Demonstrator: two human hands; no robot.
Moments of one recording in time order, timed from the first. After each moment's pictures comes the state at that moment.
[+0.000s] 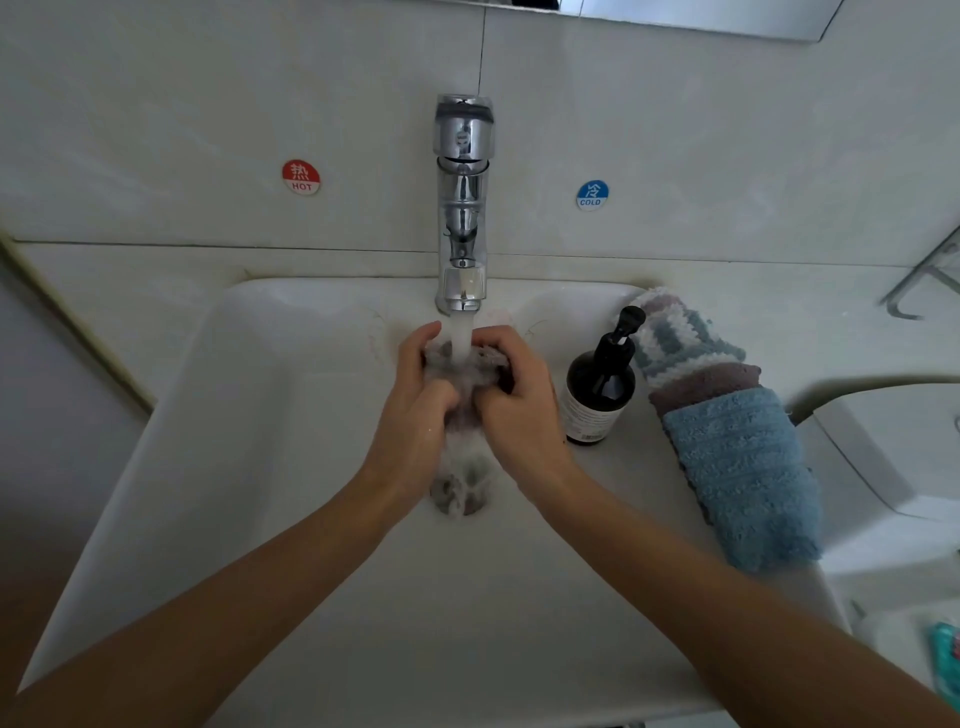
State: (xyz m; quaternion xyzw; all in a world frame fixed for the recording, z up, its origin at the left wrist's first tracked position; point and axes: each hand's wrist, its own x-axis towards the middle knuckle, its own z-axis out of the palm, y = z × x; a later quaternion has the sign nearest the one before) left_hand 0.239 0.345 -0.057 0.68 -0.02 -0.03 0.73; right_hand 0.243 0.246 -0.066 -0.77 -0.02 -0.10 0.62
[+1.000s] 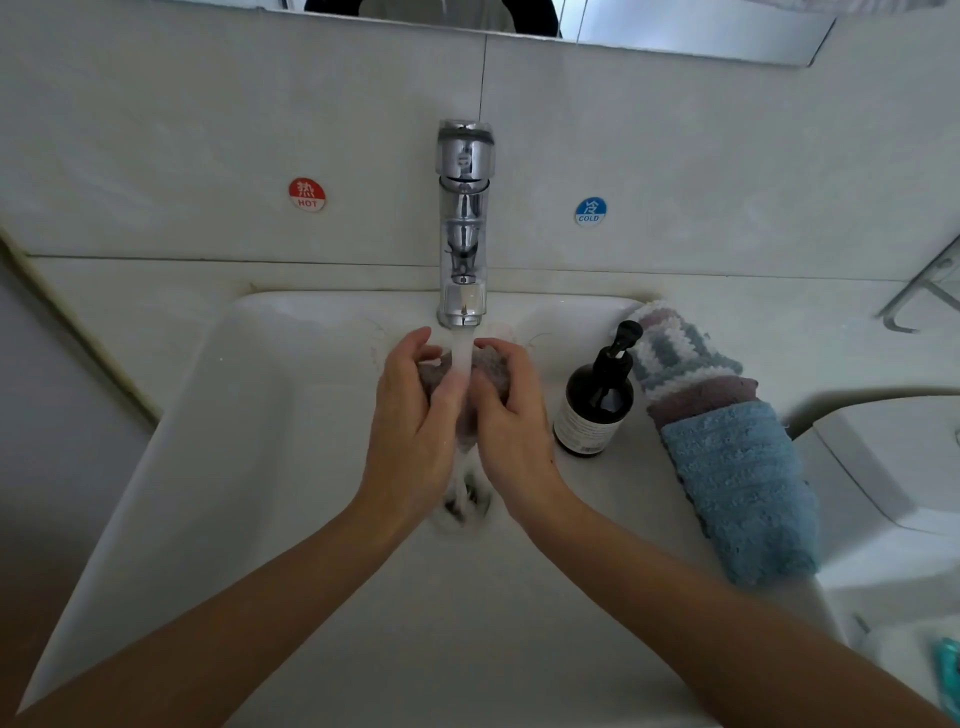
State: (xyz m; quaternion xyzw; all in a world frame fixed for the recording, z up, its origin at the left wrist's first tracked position) left_hand 0.237 0.348 -0.067 0.77 -0.05 0.08 0.63; right_hand 0.236 0.250 -0.062 -0.73 0.02 -0.08 0.67
